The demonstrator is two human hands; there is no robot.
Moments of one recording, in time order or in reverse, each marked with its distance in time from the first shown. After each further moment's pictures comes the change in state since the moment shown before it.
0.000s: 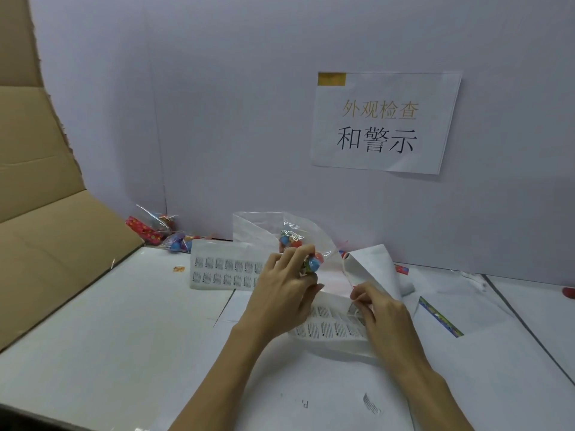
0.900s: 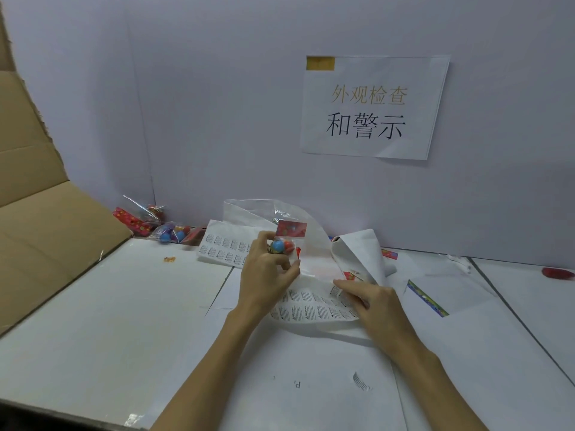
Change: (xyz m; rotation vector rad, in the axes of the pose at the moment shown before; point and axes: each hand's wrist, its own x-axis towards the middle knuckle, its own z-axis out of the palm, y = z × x) left_hand 0.002 -0.004 0.015 -0.450 0.043 -0.585; right_hand -0.003 0.018 -0.001 0.173 -0.043 -0.057
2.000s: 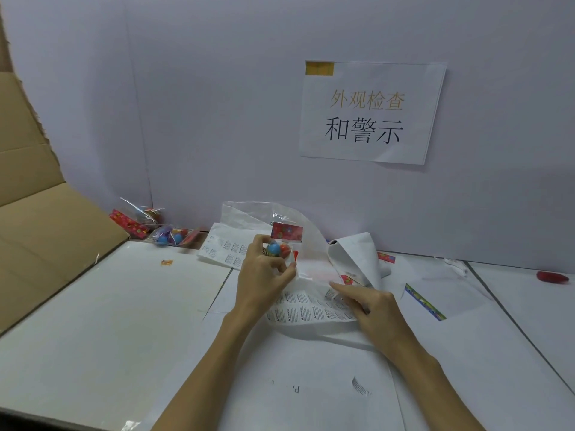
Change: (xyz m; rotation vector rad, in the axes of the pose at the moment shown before) left_hand 0.006 -0.012 0.005 -0.049 -0.012 -0.046; right_hand 0.001 0.008 0.000 0.027 -0.041 -0.060
